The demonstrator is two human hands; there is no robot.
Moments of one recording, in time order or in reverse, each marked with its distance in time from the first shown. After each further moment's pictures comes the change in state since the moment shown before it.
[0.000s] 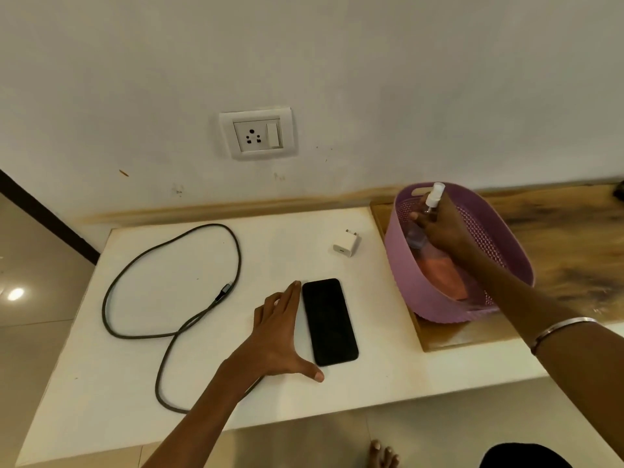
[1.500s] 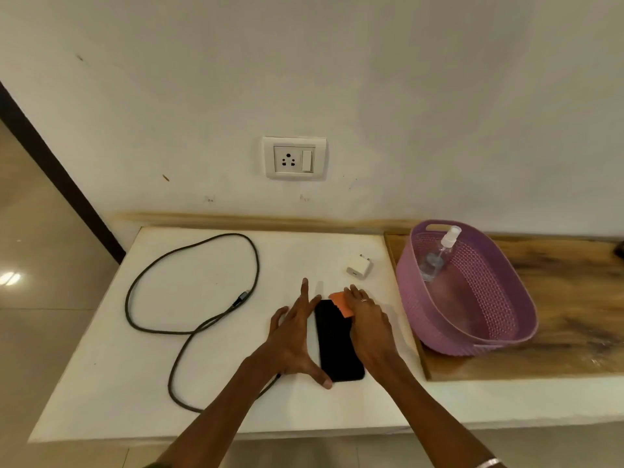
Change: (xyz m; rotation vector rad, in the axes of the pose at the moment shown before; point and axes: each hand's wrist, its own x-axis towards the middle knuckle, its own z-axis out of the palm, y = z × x) left_hand 0.023 -0.006 0.007 -0.130 0.109 0.112; right_hand -0.140 -0.031 0.131 -0.503 -0.270 -0.130
